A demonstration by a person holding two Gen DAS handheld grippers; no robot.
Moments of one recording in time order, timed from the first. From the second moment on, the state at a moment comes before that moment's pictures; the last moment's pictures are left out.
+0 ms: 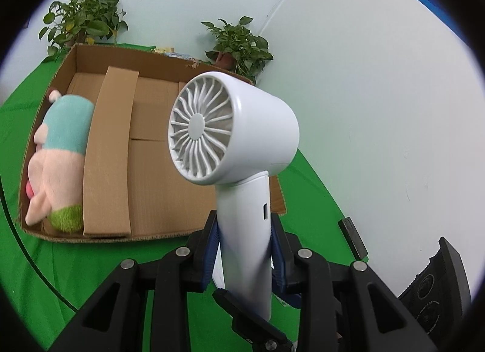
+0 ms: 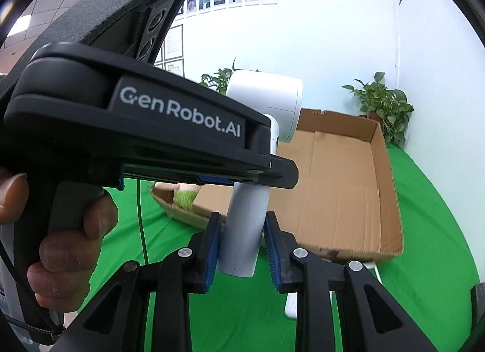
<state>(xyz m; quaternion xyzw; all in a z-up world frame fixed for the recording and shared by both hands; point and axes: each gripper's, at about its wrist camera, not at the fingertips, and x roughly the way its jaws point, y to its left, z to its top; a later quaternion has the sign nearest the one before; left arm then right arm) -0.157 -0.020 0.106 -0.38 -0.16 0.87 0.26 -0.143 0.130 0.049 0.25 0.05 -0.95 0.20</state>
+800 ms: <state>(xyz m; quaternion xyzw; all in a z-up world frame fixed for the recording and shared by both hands) -0.236 -0.013 0.110 -0.41 -0.16 0.87 0.23 -0.237 0.111 0.043 0.28 0.03 -0.93 0.24</state>
